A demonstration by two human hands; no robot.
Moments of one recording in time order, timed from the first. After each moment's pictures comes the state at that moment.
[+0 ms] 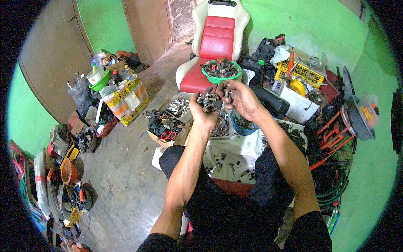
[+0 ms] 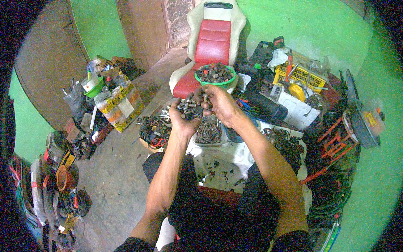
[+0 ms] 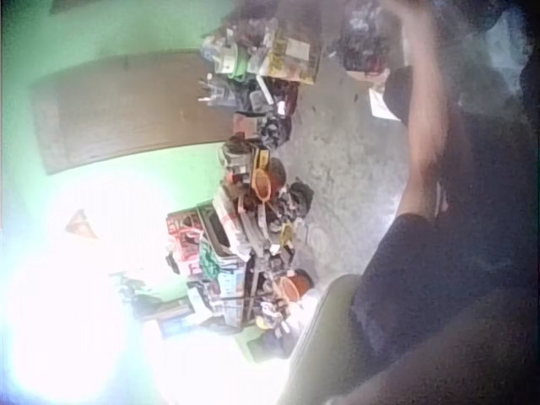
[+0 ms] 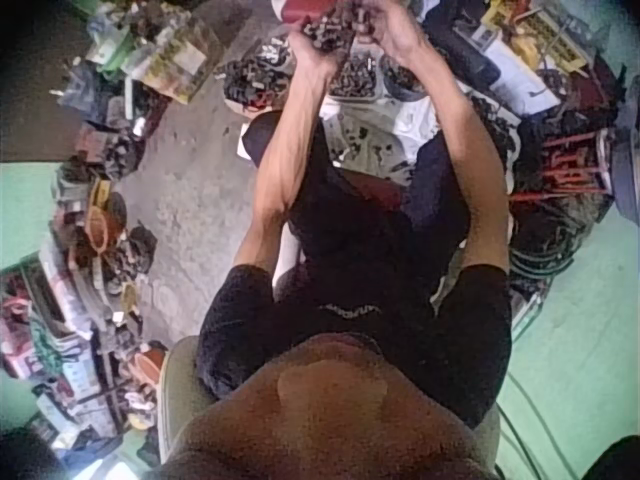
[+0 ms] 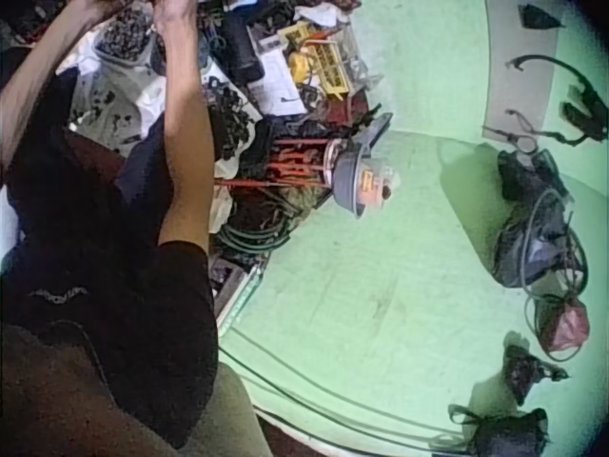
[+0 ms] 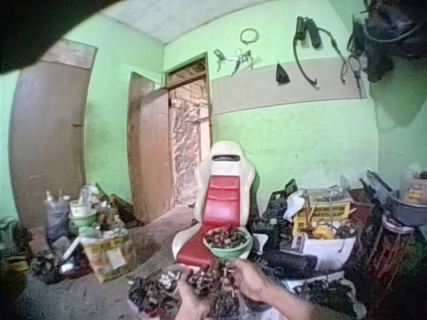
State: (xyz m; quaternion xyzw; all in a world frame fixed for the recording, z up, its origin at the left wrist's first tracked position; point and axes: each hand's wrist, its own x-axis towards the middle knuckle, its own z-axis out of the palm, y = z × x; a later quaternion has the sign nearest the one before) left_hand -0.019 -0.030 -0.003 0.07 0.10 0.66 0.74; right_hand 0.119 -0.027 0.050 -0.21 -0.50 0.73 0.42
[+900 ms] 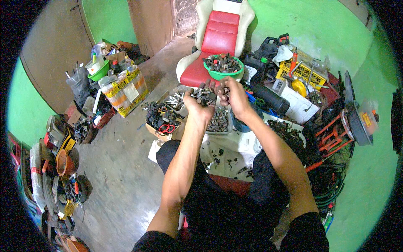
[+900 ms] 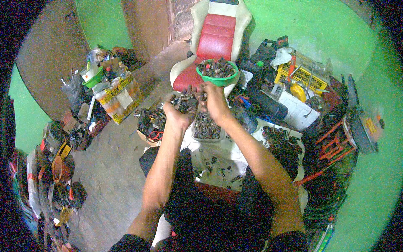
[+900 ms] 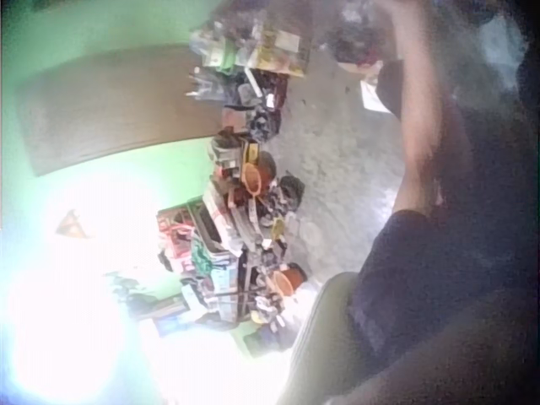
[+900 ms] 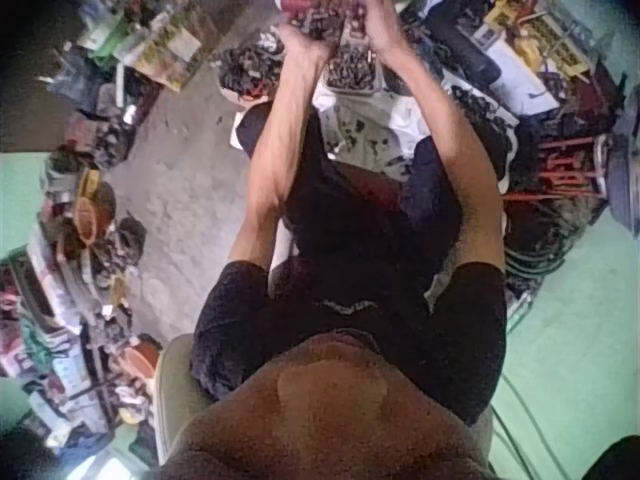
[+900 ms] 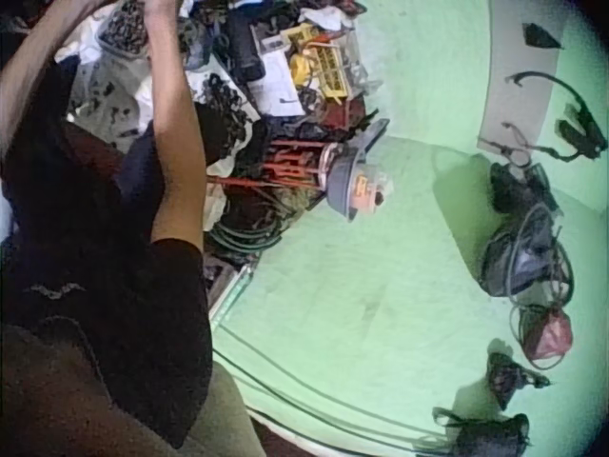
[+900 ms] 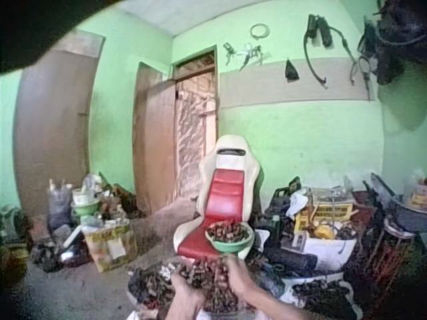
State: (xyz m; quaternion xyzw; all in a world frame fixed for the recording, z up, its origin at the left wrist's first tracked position) left_hand -0.036 -0.020 -0.004 -0.02 0.10 0.69 0.72; right_hand 0.093 -0.014 0.016 -0.28 -0.49 0.64 0.51
